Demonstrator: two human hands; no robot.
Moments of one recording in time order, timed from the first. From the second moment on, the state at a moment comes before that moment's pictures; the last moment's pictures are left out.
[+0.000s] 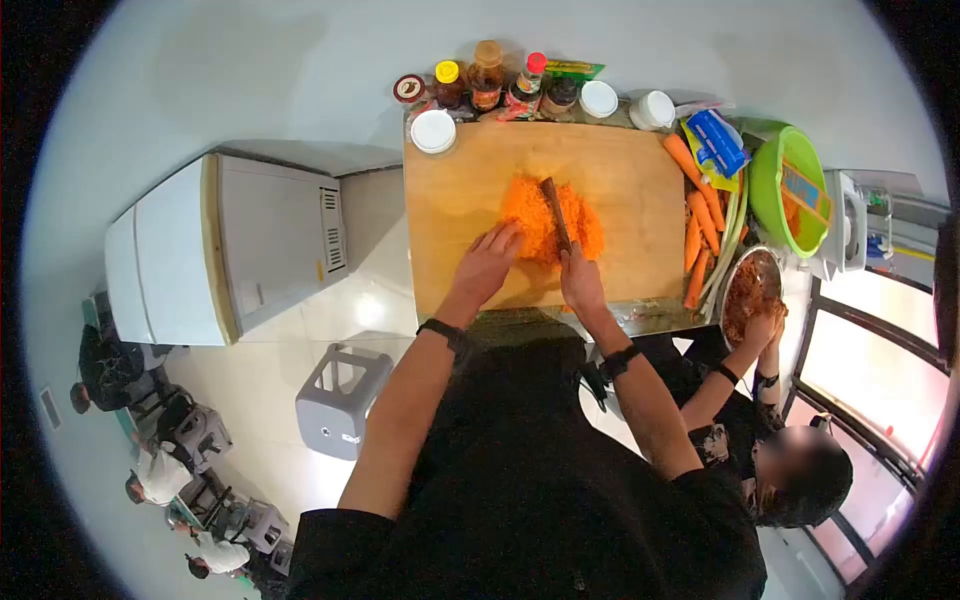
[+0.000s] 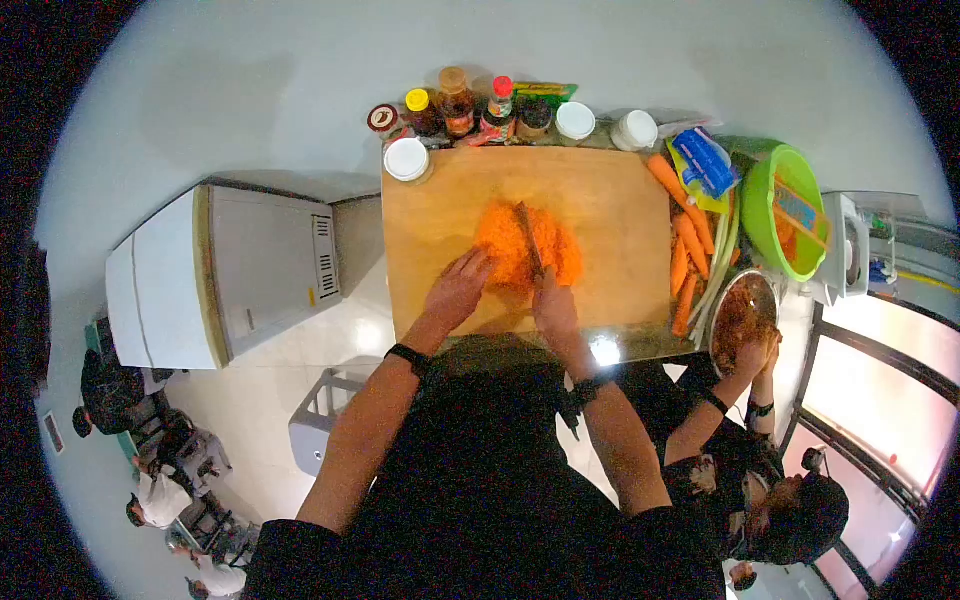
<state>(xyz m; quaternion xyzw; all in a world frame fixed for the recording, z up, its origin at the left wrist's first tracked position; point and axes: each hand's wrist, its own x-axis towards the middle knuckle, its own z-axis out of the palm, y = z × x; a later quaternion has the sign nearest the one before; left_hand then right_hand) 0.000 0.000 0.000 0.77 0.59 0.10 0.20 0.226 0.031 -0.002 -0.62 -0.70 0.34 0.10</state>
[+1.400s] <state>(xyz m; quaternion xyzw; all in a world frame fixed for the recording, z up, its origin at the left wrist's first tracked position) -0.027 -0.013 -0.059 0.64 0.62 0.22 0.39 0.226 0.014 0.005 -0.63 -0.72 0.30 0.00</state>
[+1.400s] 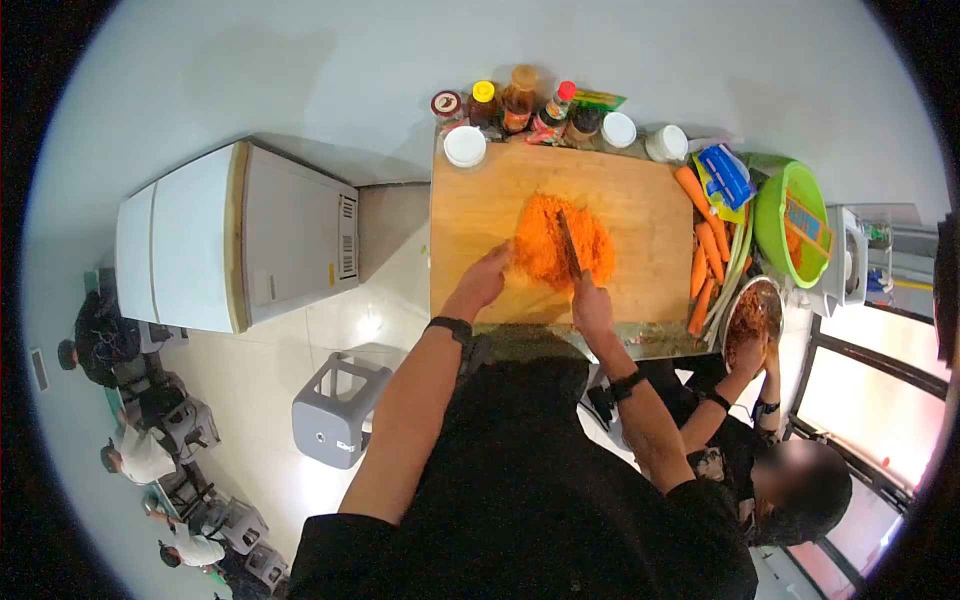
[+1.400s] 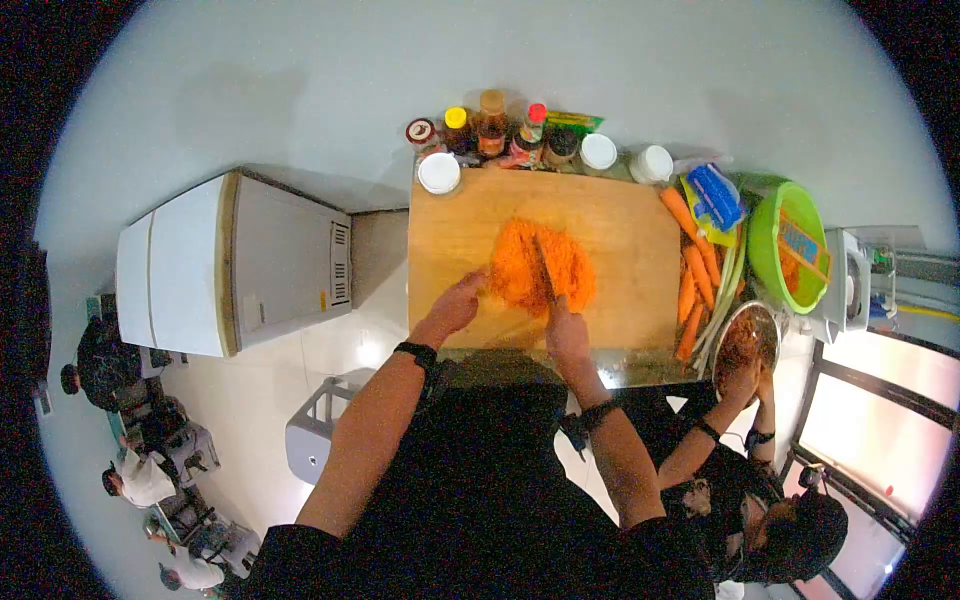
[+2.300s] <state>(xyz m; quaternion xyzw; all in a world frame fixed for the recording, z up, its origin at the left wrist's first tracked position) -0.030 -0.022 -0.067 0.64 0.61 0.20 0.43 0.235 0.014 0.027 -0.63 -0.72 0.30 -0.01</state>
